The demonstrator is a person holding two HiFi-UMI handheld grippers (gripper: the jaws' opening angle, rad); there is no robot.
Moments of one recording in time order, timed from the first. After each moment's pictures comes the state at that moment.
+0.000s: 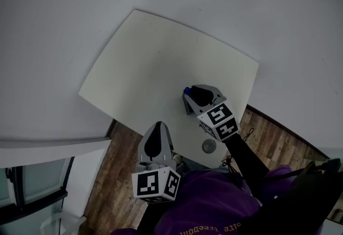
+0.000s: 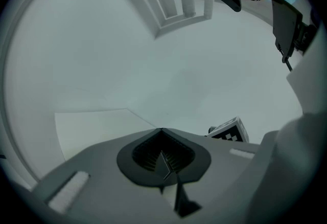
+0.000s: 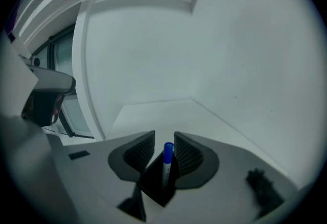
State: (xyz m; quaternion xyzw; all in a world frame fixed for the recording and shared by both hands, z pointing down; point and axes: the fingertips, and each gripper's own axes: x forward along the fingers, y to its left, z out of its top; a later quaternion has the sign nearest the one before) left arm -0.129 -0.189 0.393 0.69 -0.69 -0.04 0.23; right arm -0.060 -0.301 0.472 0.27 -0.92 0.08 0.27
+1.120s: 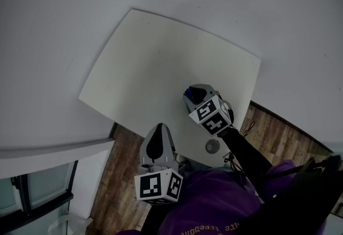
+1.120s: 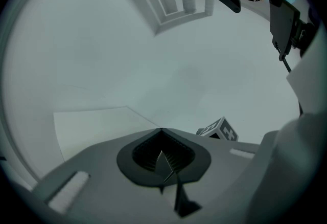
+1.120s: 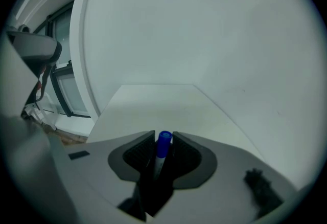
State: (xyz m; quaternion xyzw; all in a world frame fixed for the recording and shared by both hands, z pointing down) left arm -0.132 -0.199 0.400 0.69 -0.68 -0.02 0.24; right arm -0.073 -0.314 0.516 0.24 -0.89 0.04 0.37
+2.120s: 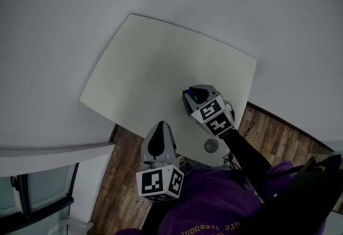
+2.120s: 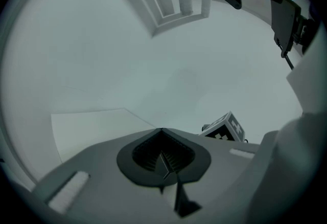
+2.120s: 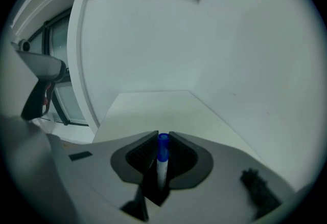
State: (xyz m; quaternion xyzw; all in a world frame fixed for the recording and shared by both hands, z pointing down) left arm -0.123 -0.196 0.397 0.70 -0.67 -0.03 0.23; right arm -0.062 -0.308 0.489 0.28 -0.90 0.06 0.34
